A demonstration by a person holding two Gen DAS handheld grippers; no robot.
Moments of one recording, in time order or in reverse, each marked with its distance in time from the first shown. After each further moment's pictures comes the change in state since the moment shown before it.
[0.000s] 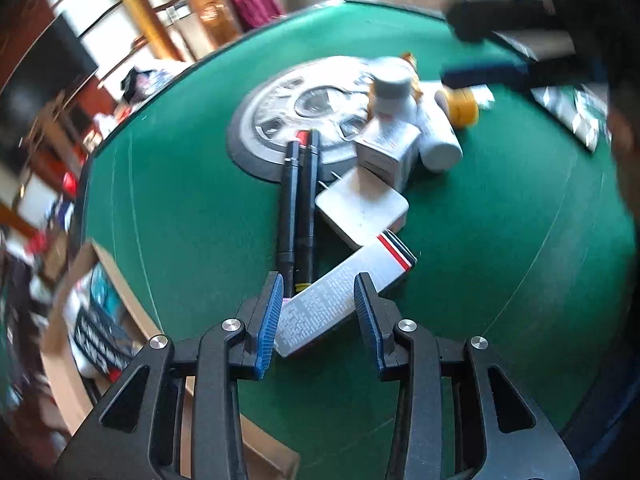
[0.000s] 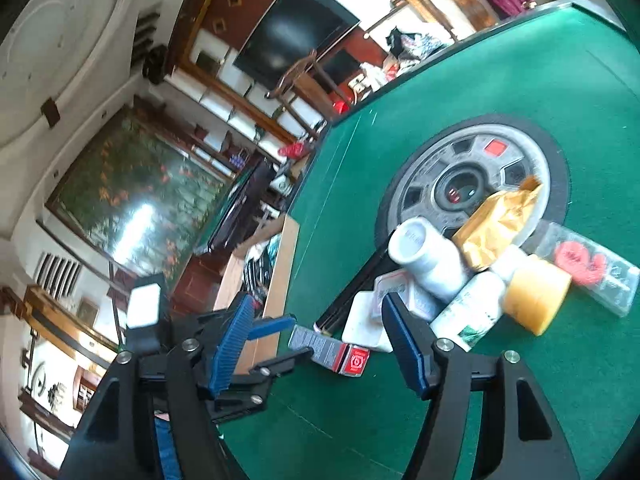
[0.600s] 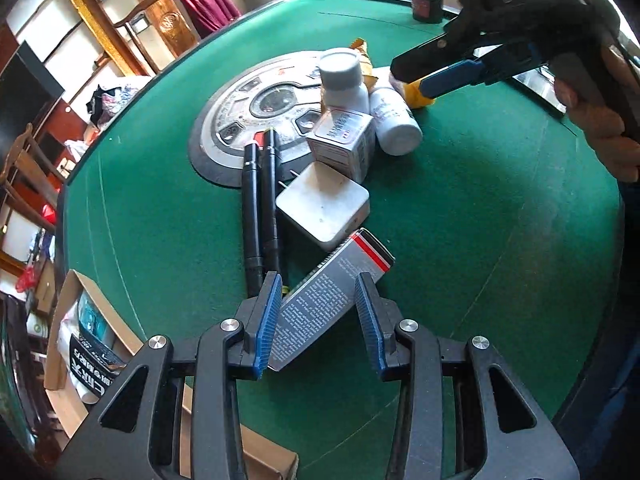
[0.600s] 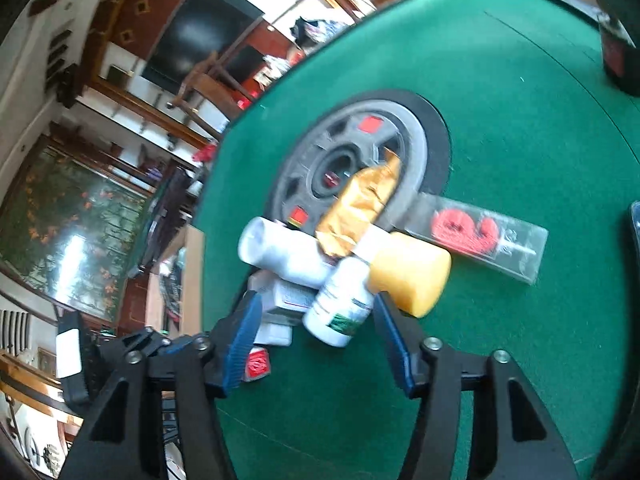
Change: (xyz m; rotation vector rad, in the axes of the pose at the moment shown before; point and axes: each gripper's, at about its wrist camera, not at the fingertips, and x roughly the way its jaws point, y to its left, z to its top) left arm -0.001 -0.008 0.000 0.101 0.016 -0.086; right arm 0.009 -0.053 0.000 0.183 0.077 -0.299
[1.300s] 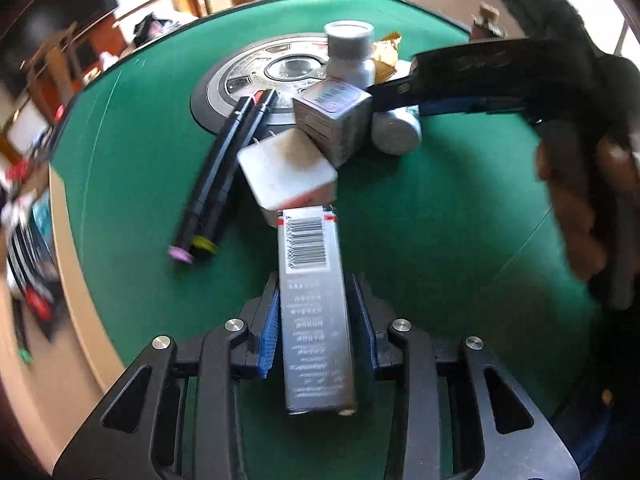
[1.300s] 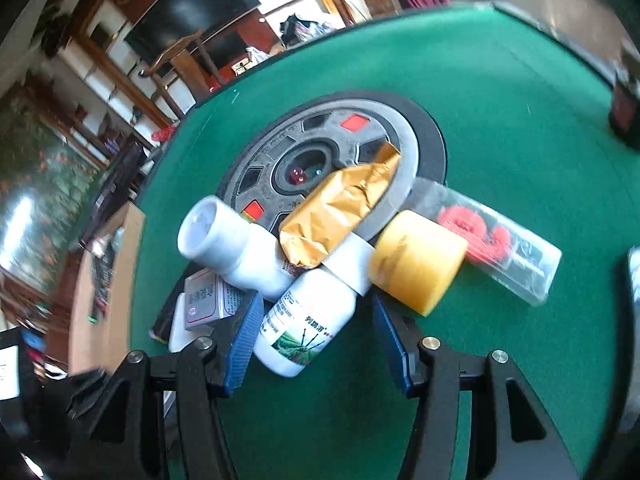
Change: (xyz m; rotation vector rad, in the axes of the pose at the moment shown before) left arm 0.036 -0.030 -0.014 -0.394 -0.008 -0.016; right arm 0.036 0.017 -0.006 -0.216 -0.053 -0.249
